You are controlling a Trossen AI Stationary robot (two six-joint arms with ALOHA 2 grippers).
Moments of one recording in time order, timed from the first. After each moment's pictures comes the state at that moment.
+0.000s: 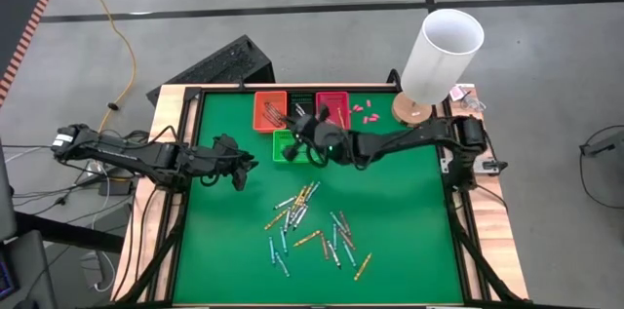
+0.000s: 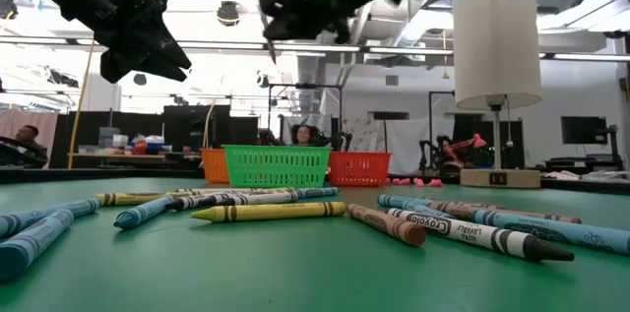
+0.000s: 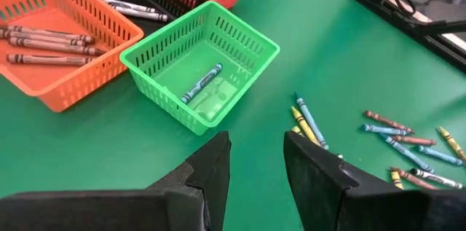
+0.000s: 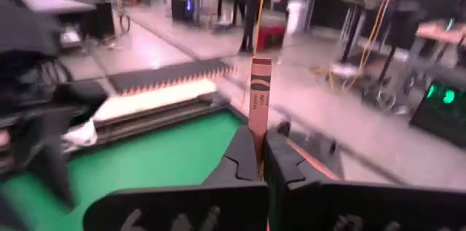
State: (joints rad) left arm -0.14 0.75 0.48 -0.24 -0.43 -0.64; right arm -0.03 1.82 1.29 0.46 0.62 0.01
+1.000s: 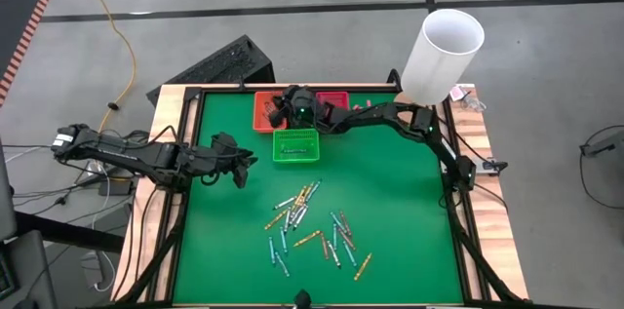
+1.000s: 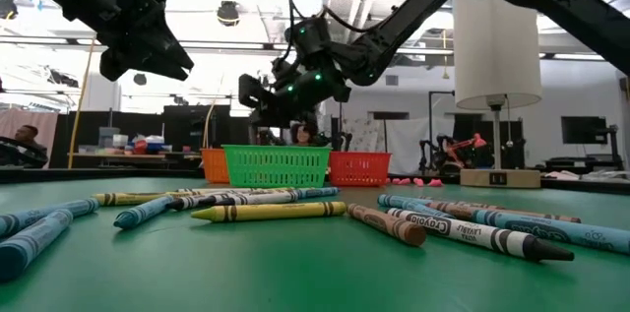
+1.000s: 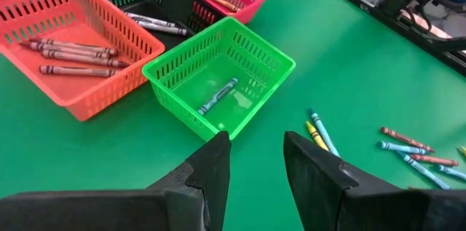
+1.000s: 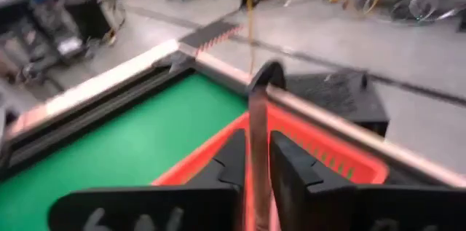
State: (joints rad) left arm -0.14 0.75 0.48 -0.24 -0.50 -0.64; right arm -0.33 2.23 1.59 0.43 0.26 0.32
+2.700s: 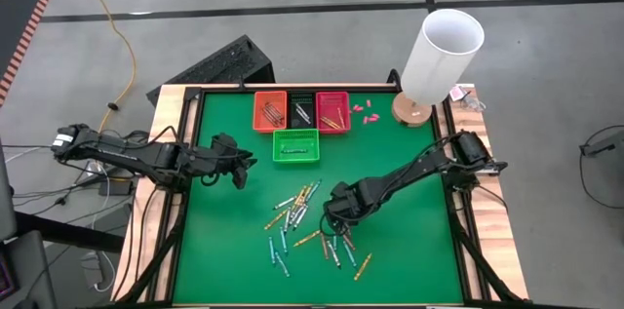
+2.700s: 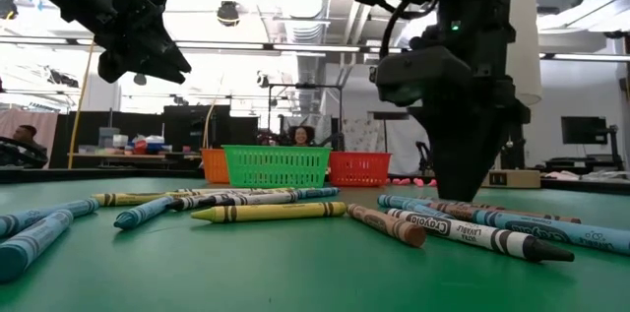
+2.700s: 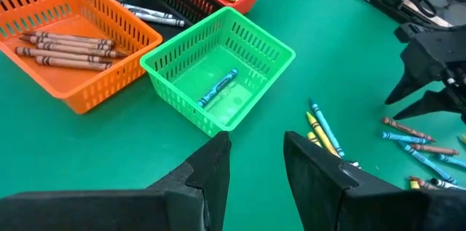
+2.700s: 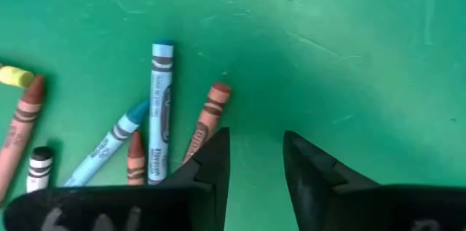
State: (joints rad) left arm -0.14 0.75 0.48 -0.26 -0.48 -0.64; right arm 0.32 1.85 1.25 -0.76 0.07 1.12
